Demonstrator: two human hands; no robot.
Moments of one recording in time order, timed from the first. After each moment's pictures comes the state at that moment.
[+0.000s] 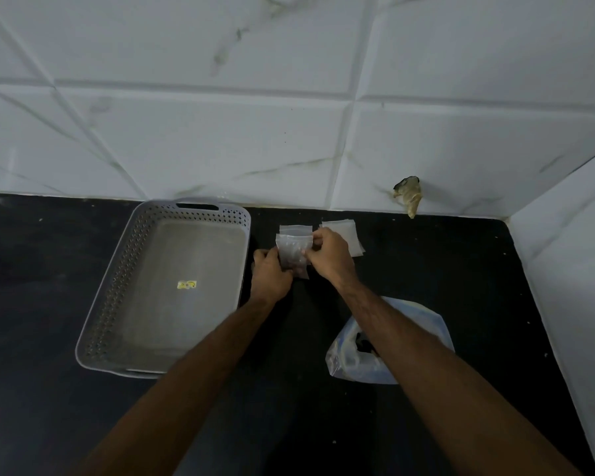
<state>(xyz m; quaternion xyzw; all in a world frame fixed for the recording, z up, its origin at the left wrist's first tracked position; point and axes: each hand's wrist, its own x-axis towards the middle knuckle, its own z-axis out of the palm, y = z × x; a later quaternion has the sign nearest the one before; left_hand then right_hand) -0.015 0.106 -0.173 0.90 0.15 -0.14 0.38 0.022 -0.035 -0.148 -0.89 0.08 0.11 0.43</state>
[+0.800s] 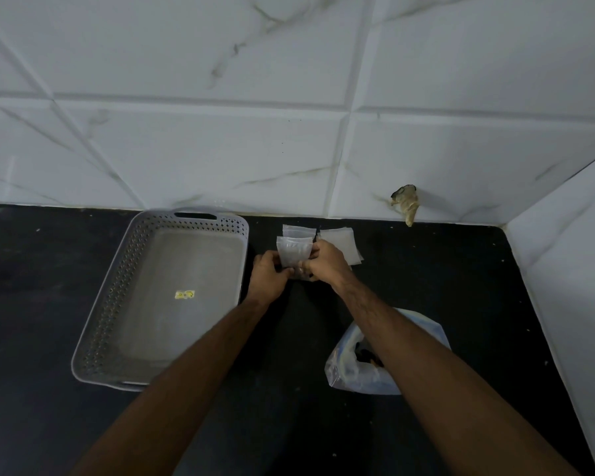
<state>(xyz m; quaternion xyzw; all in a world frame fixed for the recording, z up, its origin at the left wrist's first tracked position) 0.003 0.112 -0.181 0.86 0.15 -0.11 0.47 0.031 -0.039 -0.146 -0.85 0.09 0.22 0.47</state>
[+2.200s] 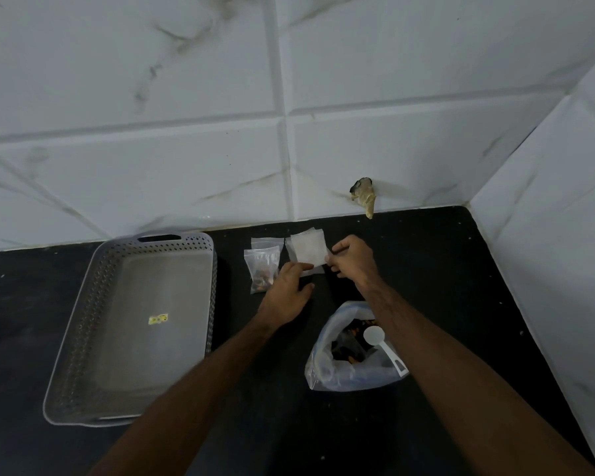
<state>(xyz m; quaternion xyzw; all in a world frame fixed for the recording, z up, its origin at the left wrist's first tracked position) -0.019 0.037 -0.147 0.90 -0.09 -0.19 0.39 0.022 -0.140 -0.143 -0.83 0.24 0.13 0.49</state>
